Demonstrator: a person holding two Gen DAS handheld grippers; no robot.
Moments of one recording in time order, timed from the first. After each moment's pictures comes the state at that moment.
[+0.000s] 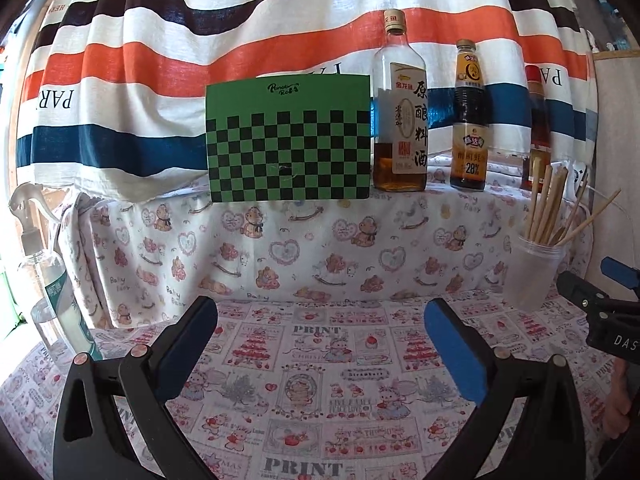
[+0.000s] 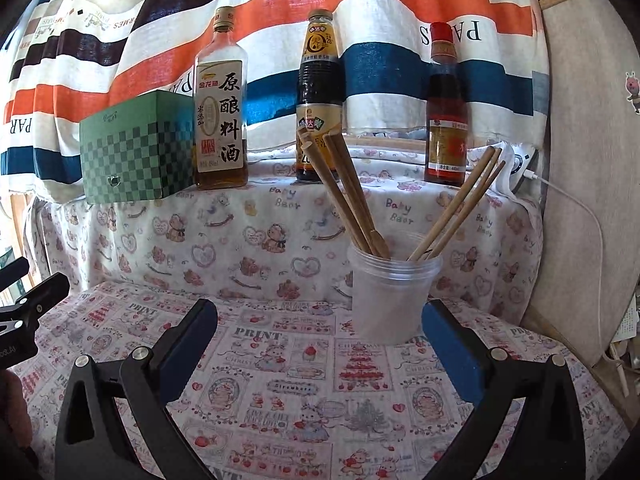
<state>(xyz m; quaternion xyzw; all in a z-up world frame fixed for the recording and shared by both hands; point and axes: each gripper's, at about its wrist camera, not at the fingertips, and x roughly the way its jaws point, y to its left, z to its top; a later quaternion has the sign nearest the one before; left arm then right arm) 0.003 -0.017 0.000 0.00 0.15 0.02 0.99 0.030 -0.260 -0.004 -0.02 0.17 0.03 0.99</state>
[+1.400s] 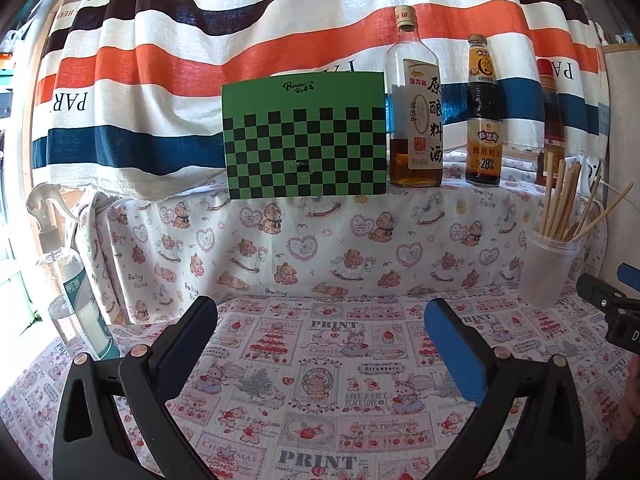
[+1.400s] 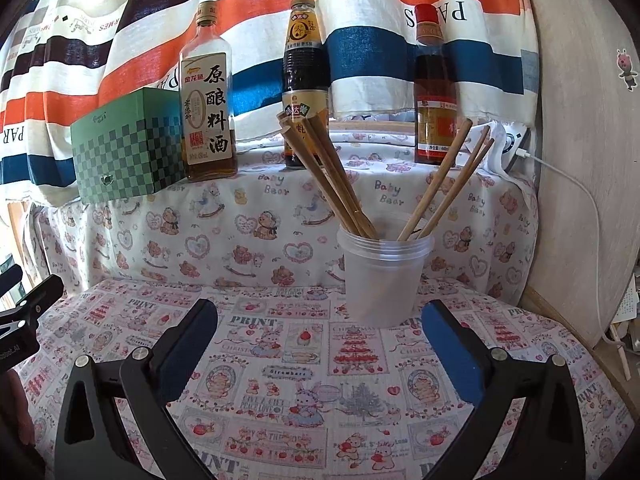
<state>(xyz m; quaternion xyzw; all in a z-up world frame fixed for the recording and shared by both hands) 0.001 -0.016 0.000 0.01 0.16 0.07 0.98 0.026 -0.267 -0.005 0.00 0.19 0.02 0.98</state>
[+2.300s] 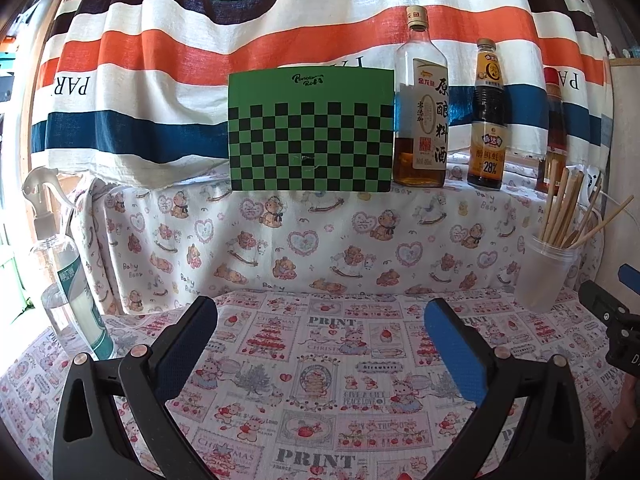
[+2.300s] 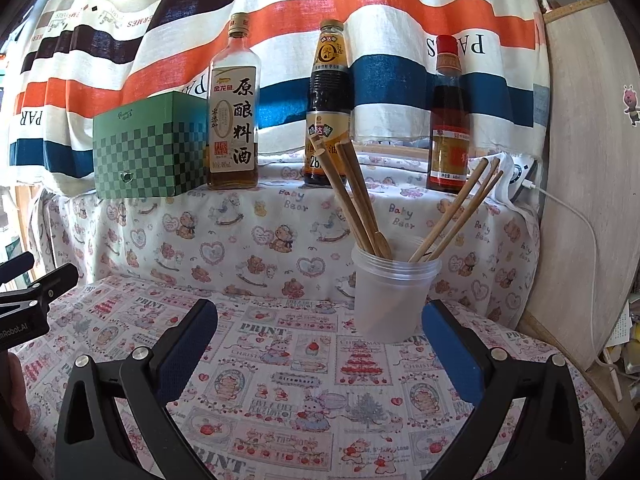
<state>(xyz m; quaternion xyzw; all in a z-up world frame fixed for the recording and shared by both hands) 0.002 -0.008 -0.001 -0.01 0.17 0.05 0.98 0.014 -0.254 -0.002 -0.04 0.16 0.04 0.99</state>
